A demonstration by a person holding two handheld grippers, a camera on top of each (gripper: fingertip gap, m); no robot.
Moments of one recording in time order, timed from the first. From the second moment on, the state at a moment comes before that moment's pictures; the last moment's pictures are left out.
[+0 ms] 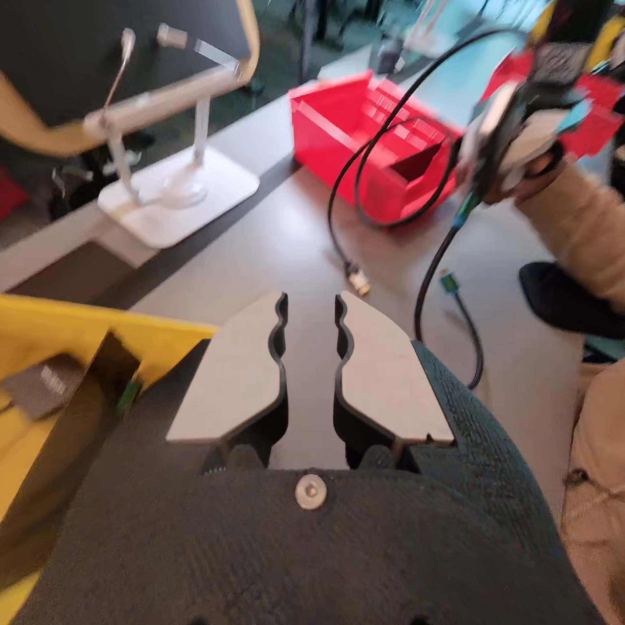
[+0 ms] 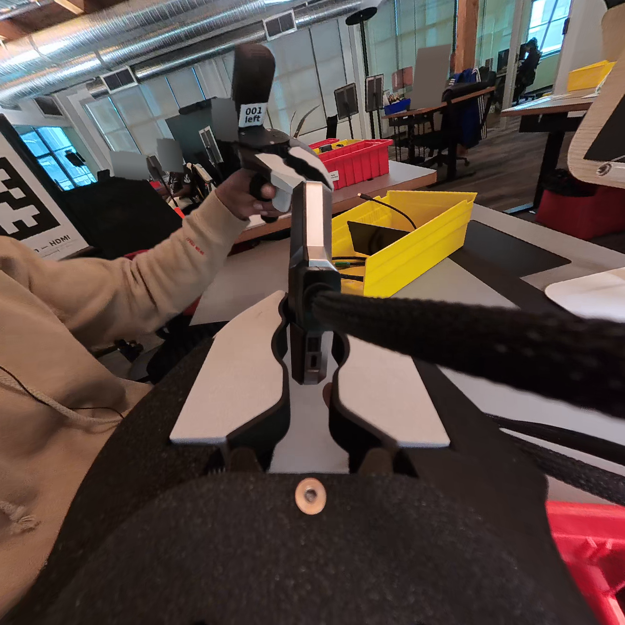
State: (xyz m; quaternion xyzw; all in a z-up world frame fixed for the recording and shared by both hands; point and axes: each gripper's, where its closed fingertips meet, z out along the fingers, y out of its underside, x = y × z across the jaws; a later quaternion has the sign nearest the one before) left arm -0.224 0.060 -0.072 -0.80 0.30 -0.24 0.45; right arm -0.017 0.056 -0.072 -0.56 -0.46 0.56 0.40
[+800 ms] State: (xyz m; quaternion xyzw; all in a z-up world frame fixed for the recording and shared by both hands) left arm -0.321 0.068 -0.138 -0.83 0.36 0.17 0.38; right arm -0.018 0.067 -0.087 -0.56 -0.45 0.58 0.39
